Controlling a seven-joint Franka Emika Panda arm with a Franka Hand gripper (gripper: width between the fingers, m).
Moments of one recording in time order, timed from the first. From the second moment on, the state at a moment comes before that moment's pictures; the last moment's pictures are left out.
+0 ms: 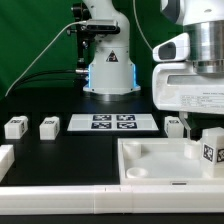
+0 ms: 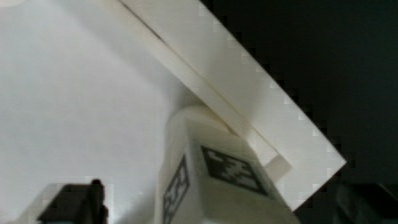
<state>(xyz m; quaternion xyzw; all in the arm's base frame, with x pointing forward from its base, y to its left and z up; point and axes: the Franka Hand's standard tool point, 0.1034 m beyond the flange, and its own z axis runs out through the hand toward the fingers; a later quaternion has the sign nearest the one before) 0.613 0.125 0.072 -0.94 0.33 -0.04 0.06</state>
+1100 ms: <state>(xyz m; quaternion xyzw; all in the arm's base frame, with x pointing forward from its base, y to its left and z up) 0.616 0.117 0.073 -0.97 -0.22 -0.06 -0.01</state>
